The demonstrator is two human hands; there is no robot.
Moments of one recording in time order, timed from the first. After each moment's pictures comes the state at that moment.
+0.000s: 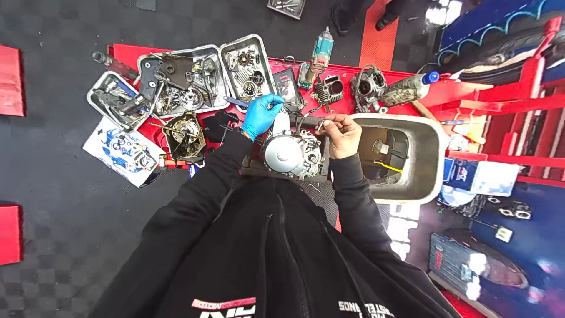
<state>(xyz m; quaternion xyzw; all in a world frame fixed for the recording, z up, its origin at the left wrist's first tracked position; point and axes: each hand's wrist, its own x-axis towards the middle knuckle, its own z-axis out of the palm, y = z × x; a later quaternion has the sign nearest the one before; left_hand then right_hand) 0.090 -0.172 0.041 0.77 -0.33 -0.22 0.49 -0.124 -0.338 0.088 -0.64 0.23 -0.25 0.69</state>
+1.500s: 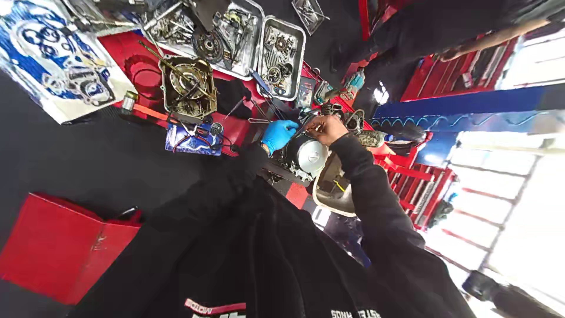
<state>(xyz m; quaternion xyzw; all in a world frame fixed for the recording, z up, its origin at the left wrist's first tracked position) 0.043 -0.074 0.002 0.71 -0.15 -0.39 0.56 0.023 -0.270 0.118 -0.94 -0.04 0.27 0.20</state>
